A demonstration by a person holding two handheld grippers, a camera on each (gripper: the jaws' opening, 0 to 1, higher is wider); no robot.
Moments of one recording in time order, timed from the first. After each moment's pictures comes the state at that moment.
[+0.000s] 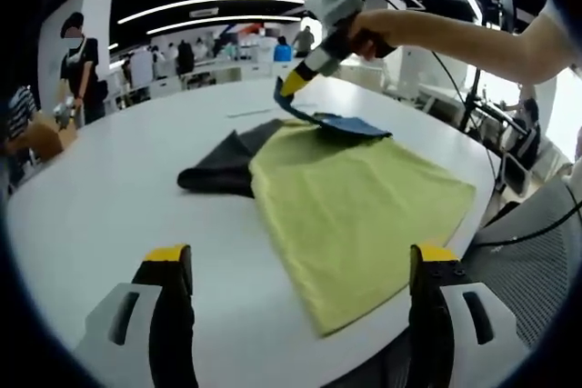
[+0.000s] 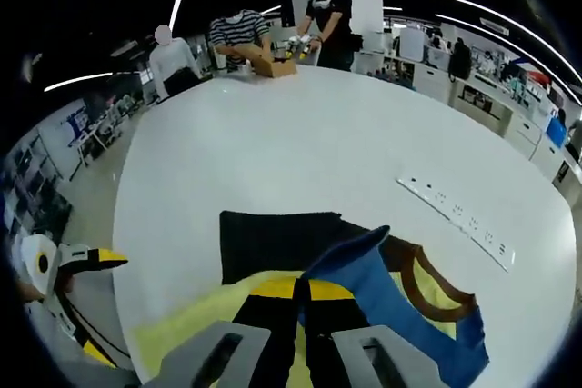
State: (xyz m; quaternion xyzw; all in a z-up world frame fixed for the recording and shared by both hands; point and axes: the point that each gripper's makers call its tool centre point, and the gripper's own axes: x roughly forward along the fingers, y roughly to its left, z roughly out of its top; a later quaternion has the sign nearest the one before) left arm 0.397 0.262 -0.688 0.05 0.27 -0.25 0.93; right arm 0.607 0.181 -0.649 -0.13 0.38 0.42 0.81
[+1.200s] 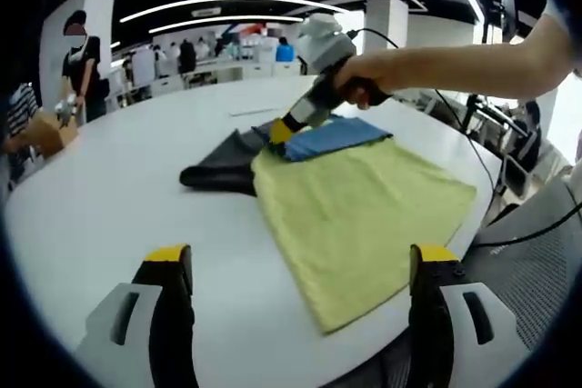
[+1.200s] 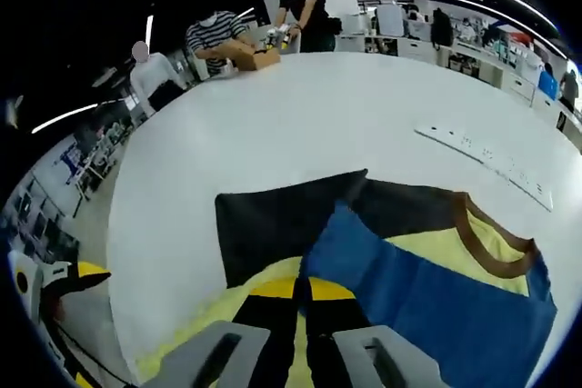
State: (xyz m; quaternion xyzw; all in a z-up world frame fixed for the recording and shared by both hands) left arm 0.396 0.264 -0.687 0.04 0.27 -0.24 0.93; right arm 0.589 0.209 -0.718 -0.04 0.42 0.40 0.82
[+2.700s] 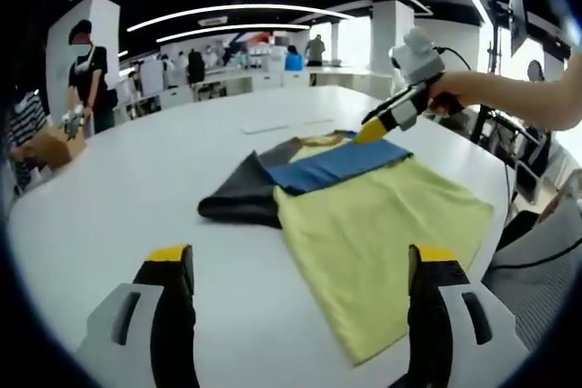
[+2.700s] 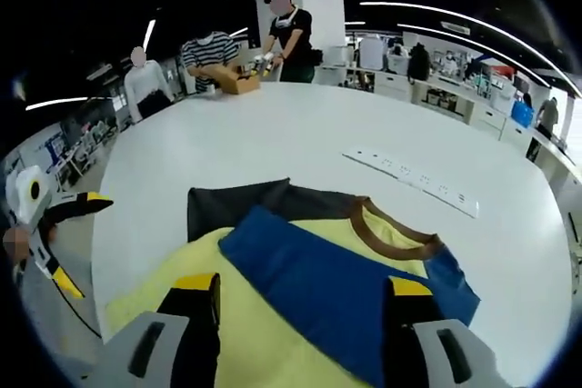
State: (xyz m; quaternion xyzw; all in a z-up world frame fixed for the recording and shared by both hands) left arm 0.444 0.276 -0.665 0.05 0.25 -0.22 0.94; right arm 0.589 0.080 -0.676 -0.09 0.34 0.35 0.87
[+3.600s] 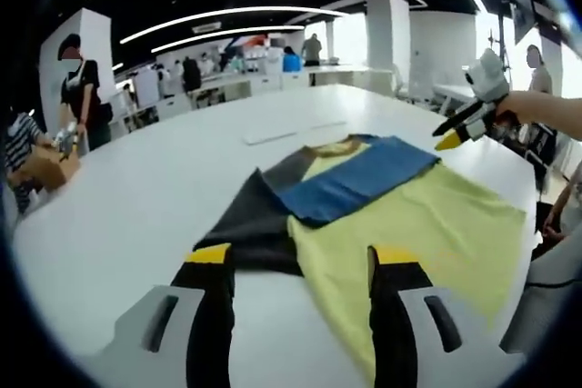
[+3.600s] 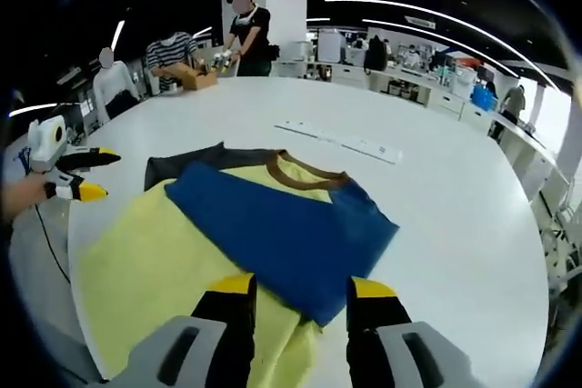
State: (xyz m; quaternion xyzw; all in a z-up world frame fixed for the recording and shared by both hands) left arm 0.522 0.259 -0.683 0.08 0.25 -0.22 0.94; right arm 0.568 -0.048 -0.704 -0.10 0.35 0.26 0.89
